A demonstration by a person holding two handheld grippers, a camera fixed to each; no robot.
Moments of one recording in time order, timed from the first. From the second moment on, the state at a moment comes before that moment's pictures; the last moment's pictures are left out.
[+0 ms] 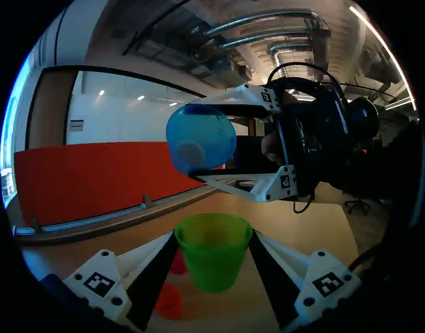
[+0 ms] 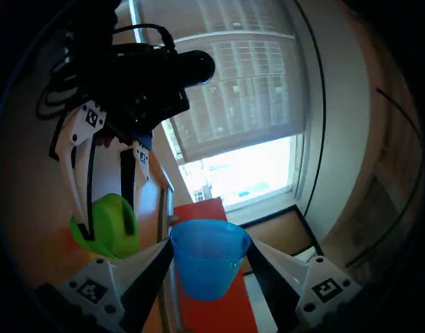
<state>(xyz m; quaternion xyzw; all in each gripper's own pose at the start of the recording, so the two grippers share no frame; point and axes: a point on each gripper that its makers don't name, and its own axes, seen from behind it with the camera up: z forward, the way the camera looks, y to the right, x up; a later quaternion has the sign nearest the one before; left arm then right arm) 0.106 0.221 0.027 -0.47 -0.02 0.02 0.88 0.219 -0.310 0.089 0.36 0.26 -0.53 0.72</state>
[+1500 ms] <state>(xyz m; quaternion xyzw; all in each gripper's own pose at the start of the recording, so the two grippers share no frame) 0.105 0.218 0.025 -0.46 -0.03 0.03 0.89 0.169 -0.282 0.084 0.46 -0.04 -0.09 0.88</state>
